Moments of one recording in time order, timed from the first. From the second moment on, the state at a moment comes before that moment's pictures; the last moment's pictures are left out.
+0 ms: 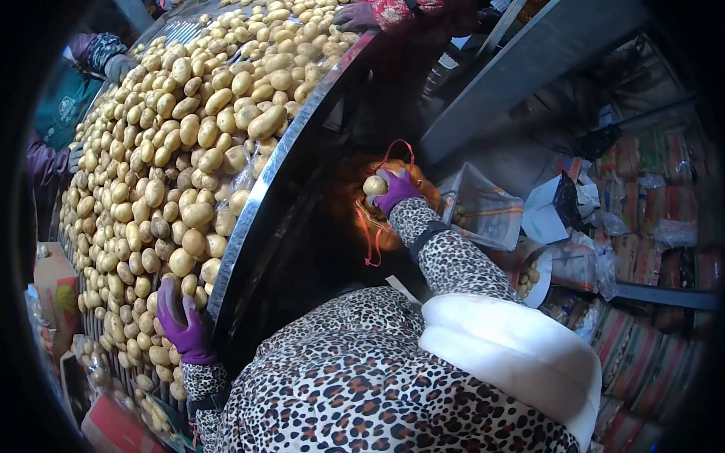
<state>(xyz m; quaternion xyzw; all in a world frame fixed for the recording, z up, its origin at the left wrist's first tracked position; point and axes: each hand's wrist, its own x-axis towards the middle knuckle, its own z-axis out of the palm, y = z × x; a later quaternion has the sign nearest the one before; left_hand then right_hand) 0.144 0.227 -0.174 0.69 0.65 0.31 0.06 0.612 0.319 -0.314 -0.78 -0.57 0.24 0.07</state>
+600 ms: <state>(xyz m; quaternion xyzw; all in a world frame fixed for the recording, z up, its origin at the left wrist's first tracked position) 0.152 0.230 -0.162 0.70 0.65 0.28 0.05 0.592 0.299 -0.320 -0.83 -0.51 0.22 -0.03</state>
